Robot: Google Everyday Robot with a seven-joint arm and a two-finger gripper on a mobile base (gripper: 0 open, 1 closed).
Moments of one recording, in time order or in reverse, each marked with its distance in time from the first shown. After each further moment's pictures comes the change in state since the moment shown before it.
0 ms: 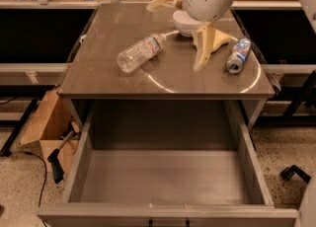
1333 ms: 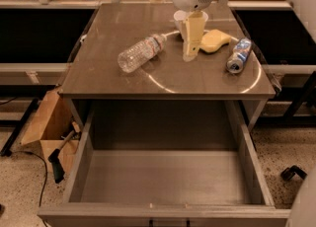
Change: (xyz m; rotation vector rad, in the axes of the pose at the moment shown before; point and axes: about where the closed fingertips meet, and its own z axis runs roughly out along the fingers) arm 0.021 -0.030 -0.002 0.022 0.332 0.177
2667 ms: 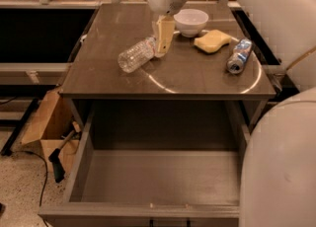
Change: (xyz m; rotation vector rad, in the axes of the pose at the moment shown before) arm -0.015 -0.069 0.059 0.105 -0.117 -0.034
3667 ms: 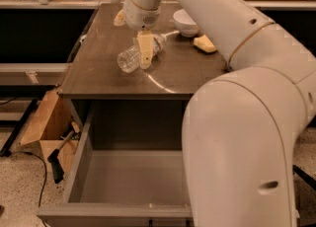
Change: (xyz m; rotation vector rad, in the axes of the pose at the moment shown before) arm -0.003 -0.003 0.084 -0.194 0.075 0.002
